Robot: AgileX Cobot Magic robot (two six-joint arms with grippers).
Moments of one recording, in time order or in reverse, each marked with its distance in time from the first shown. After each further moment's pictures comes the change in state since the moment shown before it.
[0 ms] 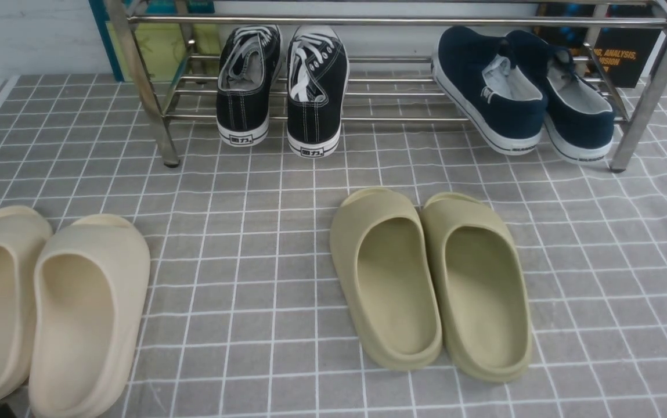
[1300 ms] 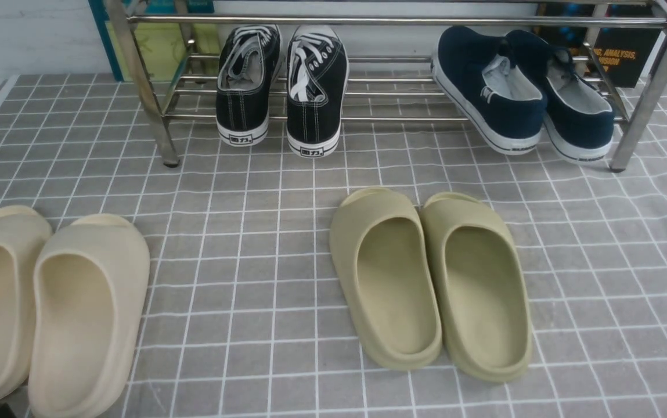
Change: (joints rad) right arm 0.000 1.079 -0.942 -0.082 0.286 -0.002; left arm 0.000 0.000 0.000 0.000 0.000 0.000
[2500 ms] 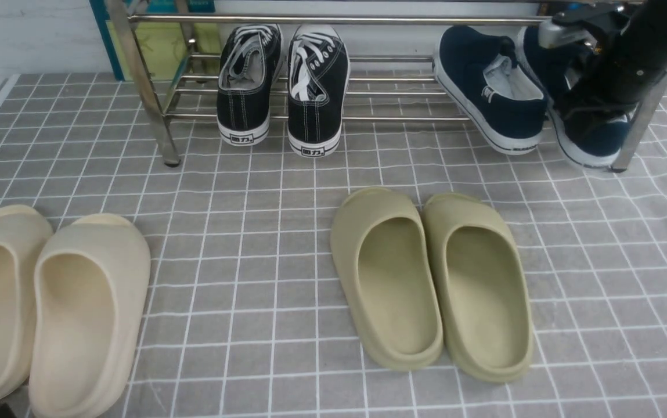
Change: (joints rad) right arm 0.000 0.624 -0.245 0.058 -0.045 -0.228; left arm 0.000 0.000 0.000 0.000 0.000 0.000
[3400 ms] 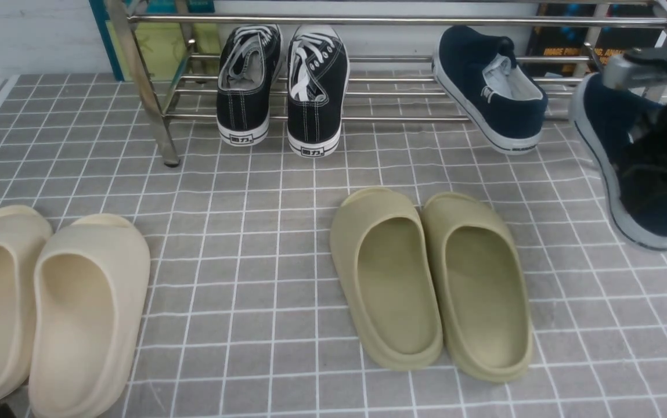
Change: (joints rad) right arm 0.000 -0.485 0.676 0.047 -0.076 0.142; left arm 0.000 0.000 0.000 0.000 0.000 0.000
